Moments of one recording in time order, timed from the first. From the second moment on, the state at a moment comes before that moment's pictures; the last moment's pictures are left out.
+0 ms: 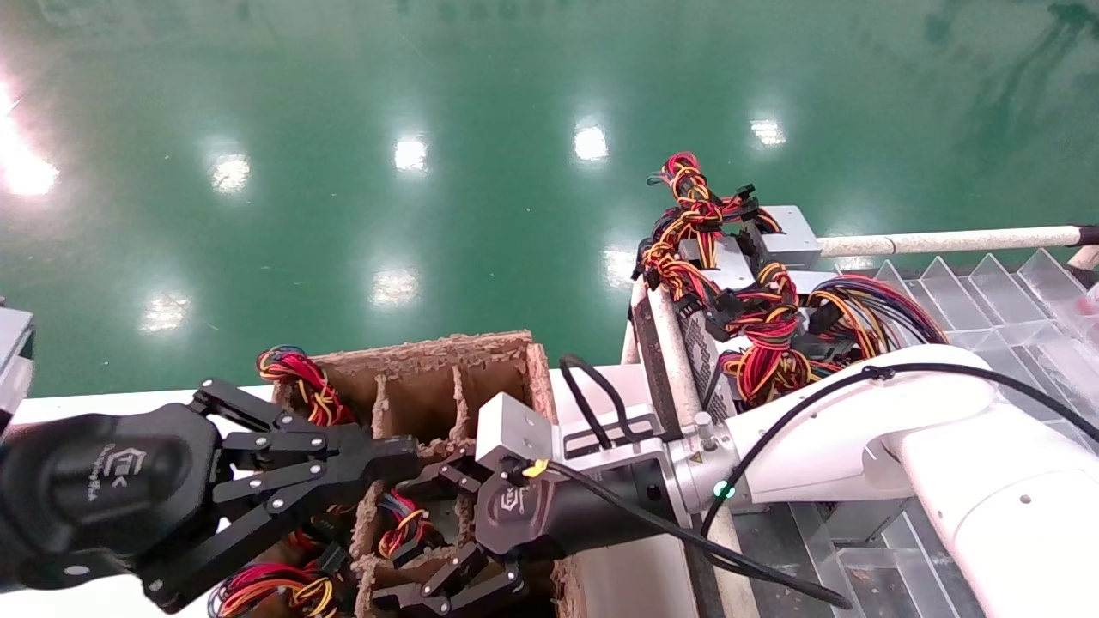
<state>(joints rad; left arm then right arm) -1.11 0.55 0.44 -1.25 0.61 1.43 -0.10 1.50 -1.32 -0.69 0.30 -1.20 -1.57 -0.18</state>
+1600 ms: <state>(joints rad) -1.11 0.55 0.44 -1.25 0.61 1.43 -0.10 1.61 -1.24 -0.79 0.40 -0.98 -1.59 -0.15</state>
